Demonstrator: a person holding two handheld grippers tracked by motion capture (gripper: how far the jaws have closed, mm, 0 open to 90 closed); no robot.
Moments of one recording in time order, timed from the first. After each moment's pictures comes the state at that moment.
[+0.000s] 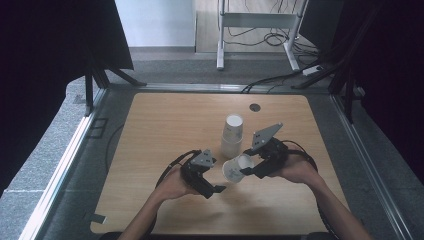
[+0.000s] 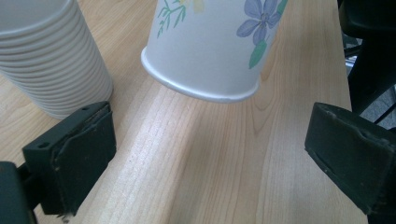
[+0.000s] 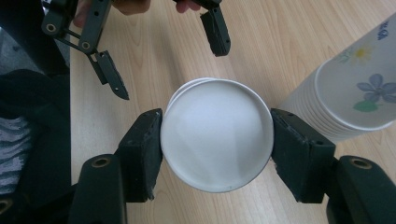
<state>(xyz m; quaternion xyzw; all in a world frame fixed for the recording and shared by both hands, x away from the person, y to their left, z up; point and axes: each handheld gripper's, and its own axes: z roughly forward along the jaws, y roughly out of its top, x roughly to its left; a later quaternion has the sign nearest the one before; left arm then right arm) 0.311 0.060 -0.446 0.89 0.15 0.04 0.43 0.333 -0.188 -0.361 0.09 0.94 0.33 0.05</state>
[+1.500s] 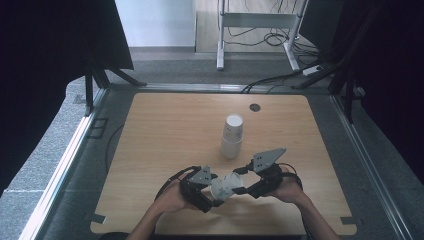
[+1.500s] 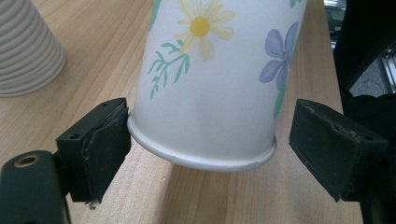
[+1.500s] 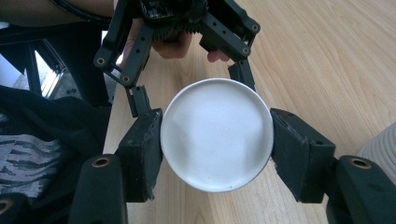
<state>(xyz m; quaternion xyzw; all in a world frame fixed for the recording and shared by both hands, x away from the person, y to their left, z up) 0.285 0.061 -0.478 0.90 0.12 0.03 0.42 0.310 -0.191 -0.429 0.05 0.88 0.46 -0.01</state>
